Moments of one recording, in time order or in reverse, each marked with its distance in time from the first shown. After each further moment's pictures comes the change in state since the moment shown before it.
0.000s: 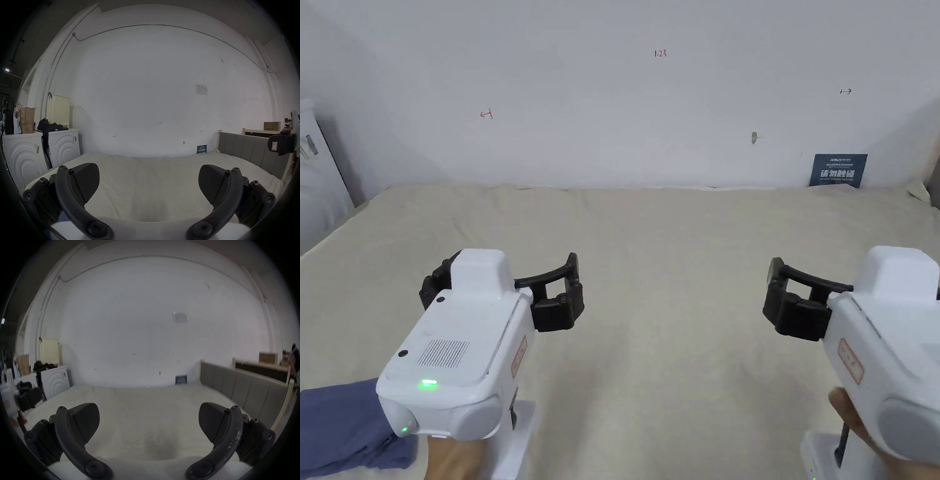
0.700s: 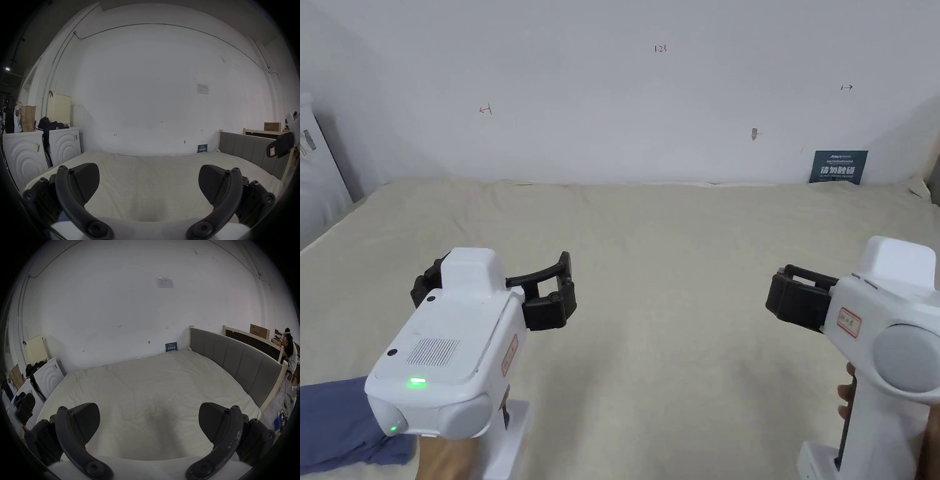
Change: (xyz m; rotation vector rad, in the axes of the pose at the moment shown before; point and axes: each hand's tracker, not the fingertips) left arm -0.008 -0.003 0.001 -0.013 0.006 0.009; right arm -0.009 0.019 -0.007 -0.257 -0.119 -0.062
